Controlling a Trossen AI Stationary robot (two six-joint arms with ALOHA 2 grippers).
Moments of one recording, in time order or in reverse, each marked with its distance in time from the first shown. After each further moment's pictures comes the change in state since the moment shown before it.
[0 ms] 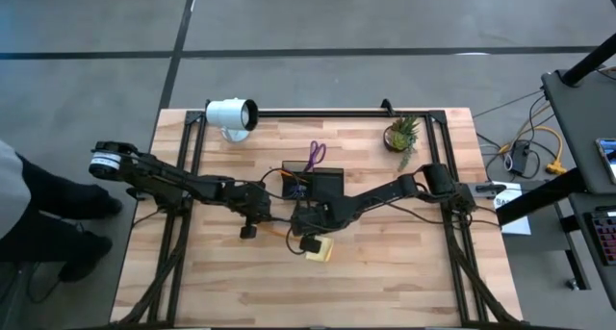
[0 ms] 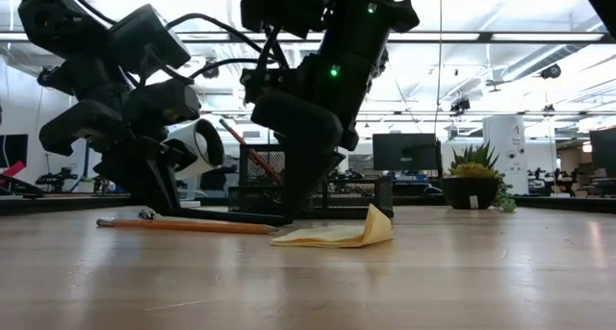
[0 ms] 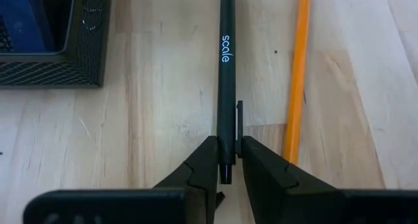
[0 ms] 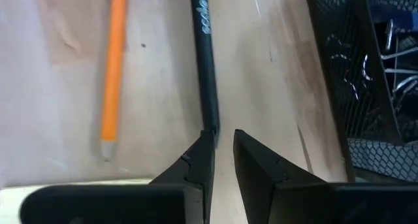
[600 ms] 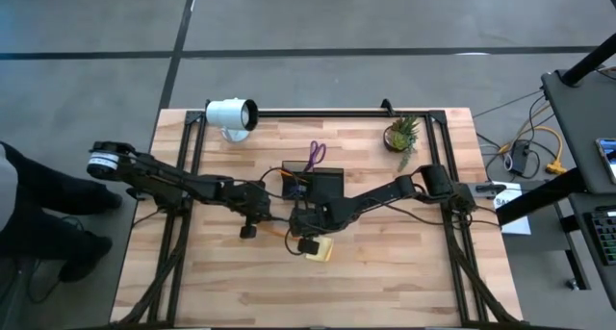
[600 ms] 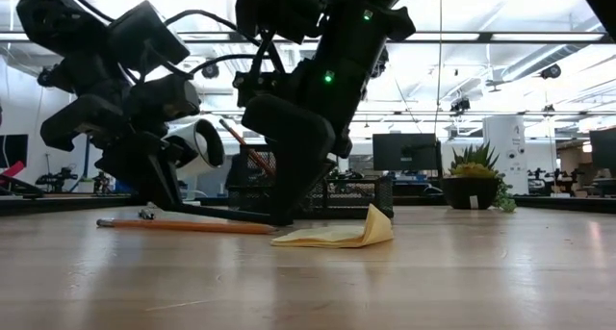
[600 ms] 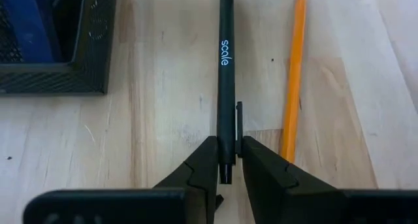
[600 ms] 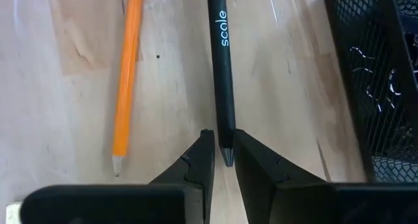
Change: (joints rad) left arm 0.000 -0.021 0.000 0.000 -0.002 0.000; right arm -0.001 0.025 -0.004 0.054 -0.024 -0.012
